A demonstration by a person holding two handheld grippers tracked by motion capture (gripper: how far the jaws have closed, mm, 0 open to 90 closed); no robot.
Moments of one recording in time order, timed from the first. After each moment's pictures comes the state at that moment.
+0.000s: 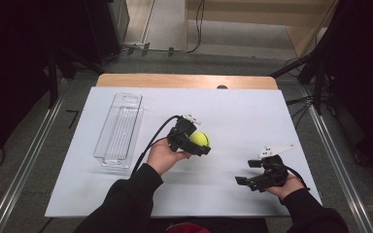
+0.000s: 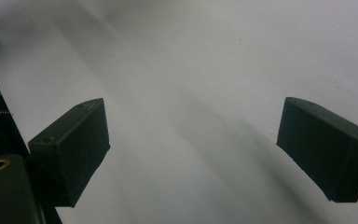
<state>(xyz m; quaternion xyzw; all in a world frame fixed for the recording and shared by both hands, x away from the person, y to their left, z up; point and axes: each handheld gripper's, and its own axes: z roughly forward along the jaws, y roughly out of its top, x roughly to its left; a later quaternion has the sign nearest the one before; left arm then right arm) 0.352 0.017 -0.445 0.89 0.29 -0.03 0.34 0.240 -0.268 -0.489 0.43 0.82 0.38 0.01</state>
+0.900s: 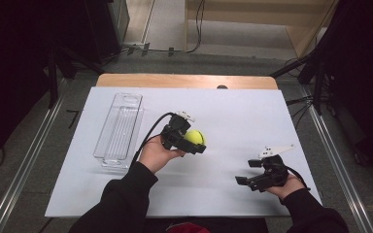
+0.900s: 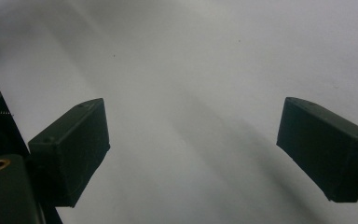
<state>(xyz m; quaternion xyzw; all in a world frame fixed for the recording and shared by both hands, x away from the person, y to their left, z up) 0.352 0.034 -0.429 0.89 0.29 -0.04 0.35 0.239 -0.268 -0.488 0.43 0.82 0.38 0.01</state>
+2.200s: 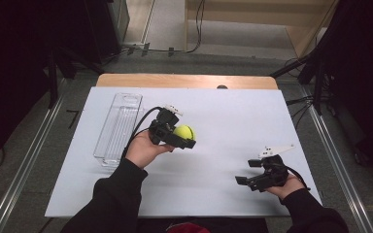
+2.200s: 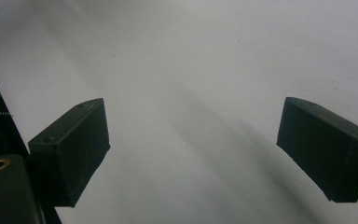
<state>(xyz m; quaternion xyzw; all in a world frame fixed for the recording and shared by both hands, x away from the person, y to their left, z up) 0.360 0.064 -0.411 0.89 0.30 -0.04 0.34 0.240 -0.268 -0.488 0.43 0.82 0.38 0.01</state>
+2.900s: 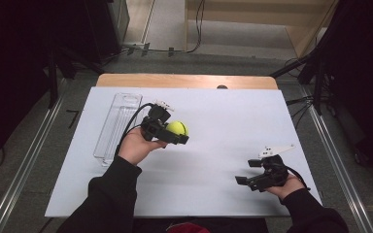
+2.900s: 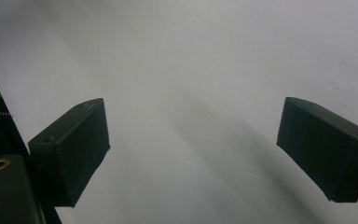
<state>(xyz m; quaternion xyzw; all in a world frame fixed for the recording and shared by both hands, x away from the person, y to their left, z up) 0.368 0.084 -0.404 0.88 0.32 -0.04 0.35 0.240 -0.268 -0.488 0.43 0.82 0.38 0.01</state>
